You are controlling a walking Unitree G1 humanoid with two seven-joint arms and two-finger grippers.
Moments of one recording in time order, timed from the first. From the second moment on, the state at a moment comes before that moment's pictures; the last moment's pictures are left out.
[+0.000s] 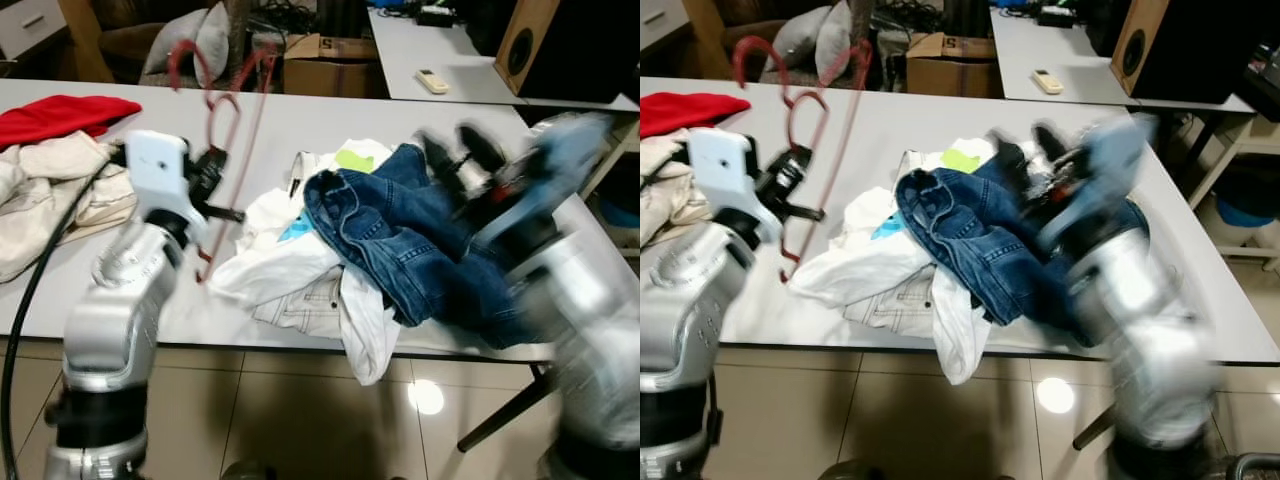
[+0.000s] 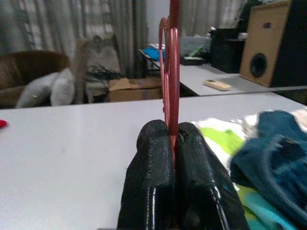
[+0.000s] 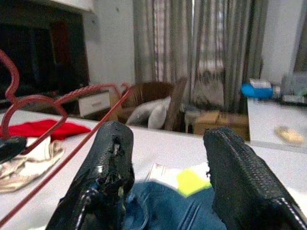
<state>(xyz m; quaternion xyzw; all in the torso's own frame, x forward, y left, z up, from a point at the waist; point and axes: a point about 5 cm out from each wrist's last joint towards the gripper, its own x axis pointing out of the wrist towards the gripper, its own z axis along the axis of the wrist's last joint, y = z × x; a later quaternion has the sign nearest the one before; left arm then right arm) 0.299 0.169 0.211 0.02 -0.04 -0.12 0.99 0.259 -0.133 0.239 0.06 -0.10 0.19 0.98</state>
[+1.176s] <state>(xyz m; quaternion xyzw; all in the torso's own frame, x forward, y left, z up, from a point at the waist) 0.288 0.158 0.201 0.03 -0.02 -0.13 0.99 0.232 -0.134 0.186 0.12 -0.01 0.11 0.99</state>
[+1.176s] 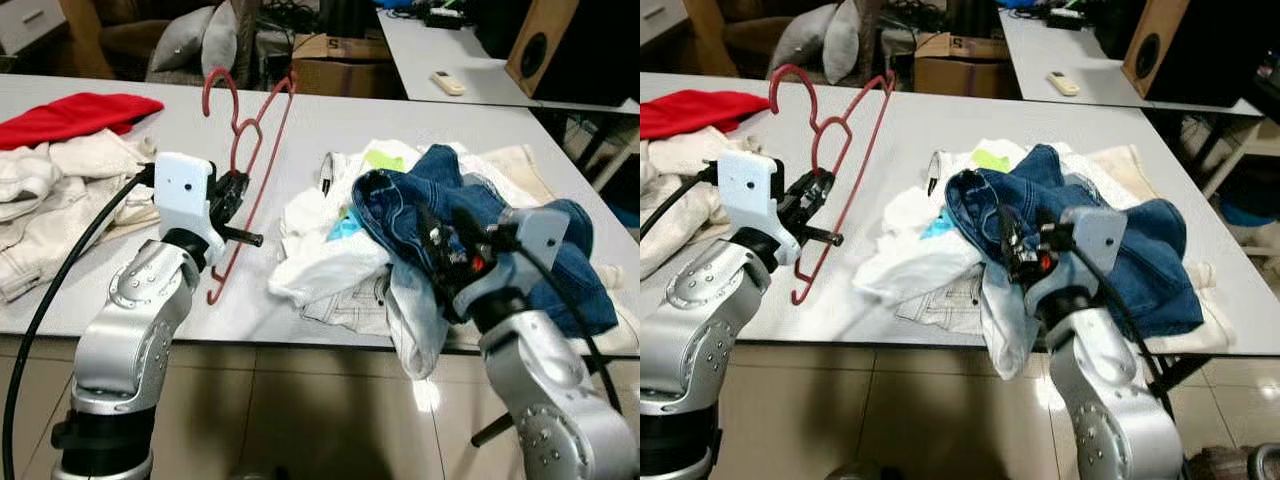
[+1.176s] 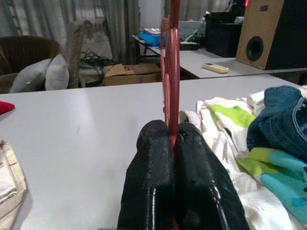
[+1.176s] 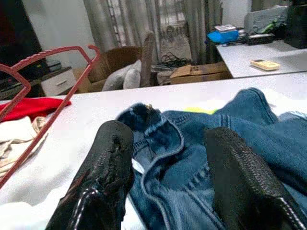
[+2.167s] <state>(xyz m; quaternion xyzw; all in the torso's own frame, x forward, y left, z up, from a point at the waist) 0.286 0.146 0.191 0.03 0.00 -0.17 0.99 0.227 -0.134 0.167 0.11 0.00 0.09 0.99</state>
